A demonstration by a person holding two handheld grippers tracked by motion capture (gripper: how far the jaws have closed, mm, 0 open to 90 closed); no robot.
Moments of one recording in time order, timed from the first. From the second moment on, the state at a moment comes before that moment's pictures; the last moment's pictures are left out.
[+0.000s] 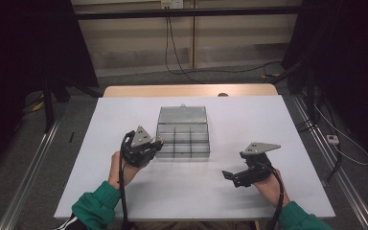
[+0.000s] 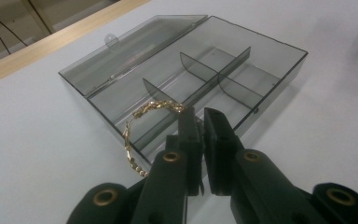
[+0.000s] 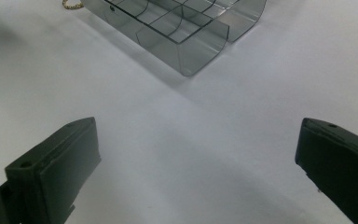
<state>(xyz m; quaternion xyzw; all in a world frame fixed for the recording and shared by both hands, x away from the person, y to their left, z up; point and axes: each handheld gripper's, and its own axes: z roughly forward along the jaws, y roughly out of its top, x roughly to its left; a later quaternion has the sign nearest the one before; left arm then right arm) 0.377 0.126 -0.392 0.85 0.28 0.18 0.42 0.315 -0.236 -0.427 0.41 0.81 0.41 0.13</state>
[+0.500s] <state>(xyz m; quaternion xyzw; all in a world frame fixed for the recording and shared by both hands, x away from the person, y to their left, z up) 0.386 0.099 -0.388 0.85 0.26 0.18 0.42 0.315 -0.235 -0.426 0.40 0.81 0.41 0.13</state>
